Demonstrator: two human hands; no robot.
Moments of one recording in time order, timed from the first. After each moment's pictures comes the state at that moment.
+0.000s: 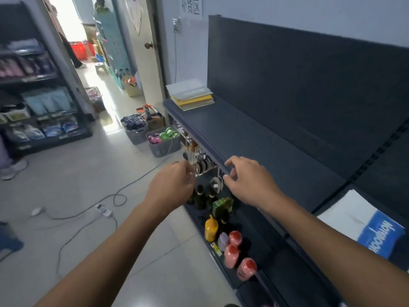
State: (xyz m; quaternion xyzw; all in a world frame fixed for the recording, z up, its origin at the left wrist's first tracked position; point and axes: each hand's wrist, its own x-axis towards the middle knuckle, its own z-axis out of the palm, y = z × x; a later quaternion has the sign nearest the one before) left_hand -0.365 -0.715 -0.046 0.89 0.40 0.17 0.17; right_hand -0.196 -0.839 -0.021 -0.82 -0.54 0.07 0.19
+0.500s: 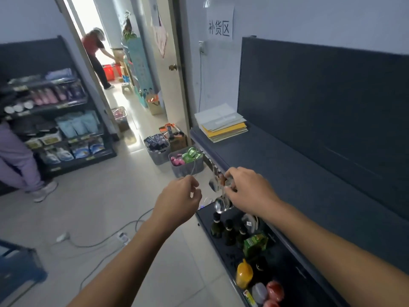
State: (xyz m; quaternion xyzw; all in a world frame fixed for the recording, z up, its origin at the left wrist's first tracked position) left_hand -0.359 -0.532 -0.042 0.87 0.44 0.16 0.15; right_hand -0.183 -0.629 -0.015 -0.79 -0.59 0.07 0.16
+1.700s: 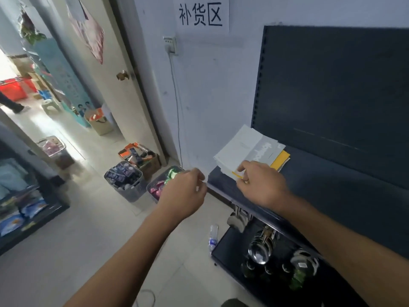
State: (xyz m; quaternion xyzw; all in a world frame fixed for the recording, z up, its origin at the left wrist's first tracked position) left_hand -0.262 -0.076 -0.045 0.95 0.23 0.12 0.15; right_hand -0.114 -0.236 -0.041 -0.90 -0.39 0.07 0.19
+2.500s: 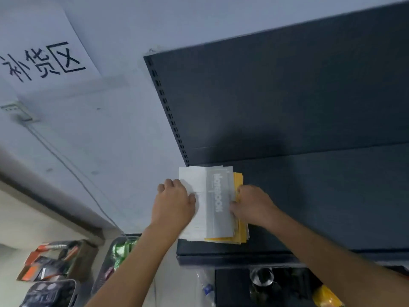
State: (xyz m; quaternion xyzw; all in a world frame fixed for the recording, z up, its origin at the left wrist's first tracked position) left_hand -0.033 -0.015 -0.061 1.00 0.03 0.03 0.04; right_hand -0.024 -0.221 -0.084 -0.94 -0.03 0.14 0.31
